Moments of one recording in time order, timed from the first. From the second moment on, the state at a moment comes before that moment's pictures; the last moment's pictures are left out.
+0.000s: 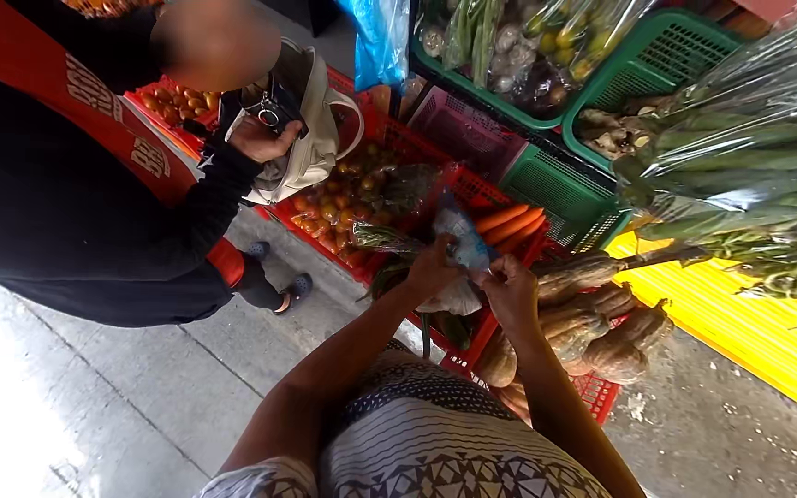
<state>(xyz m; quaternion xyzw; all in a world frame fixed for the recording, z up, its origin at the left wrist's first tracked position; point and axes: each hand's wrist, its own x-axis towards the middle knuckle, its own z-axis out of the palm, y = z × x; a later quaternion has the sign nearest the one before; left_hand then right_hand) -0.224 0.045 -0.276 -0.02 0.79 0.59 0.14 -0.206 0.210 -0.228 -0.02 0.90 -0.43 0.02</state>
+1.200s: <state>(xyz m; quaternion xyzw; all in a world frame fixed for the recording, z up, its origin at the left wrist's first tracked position) -0.295 0.077 -0.326 -0.09 0.92 0.26 0.27 -0.162 0.324 -0.128 -0.21 0.70 -0.67 0.10</state>
